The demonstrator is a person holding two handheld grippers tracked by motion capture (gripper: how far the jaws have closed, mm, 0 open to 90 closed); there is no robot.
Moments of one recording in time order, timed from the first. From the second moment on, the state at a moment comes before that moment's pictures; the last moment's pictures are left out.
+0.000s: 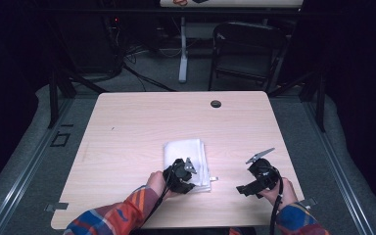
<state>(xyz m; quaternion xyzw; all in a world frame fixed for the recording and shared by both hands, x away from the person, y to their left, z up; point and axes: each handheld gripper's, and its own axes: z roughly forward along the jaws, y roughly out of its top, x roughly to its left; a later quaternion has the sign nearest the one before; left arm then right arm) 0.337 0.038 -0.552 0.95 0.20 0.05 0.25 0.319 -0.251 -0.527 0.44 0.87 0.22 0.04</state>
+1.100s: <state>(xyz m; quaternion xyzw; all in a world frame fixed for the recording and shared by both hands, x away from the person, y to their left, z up) 0.336 0.046 -0.536 0.93 0.20 0.06 0.29 0.317 -0.221 -0.522 0.39 0.89 0.24 0.05</state>
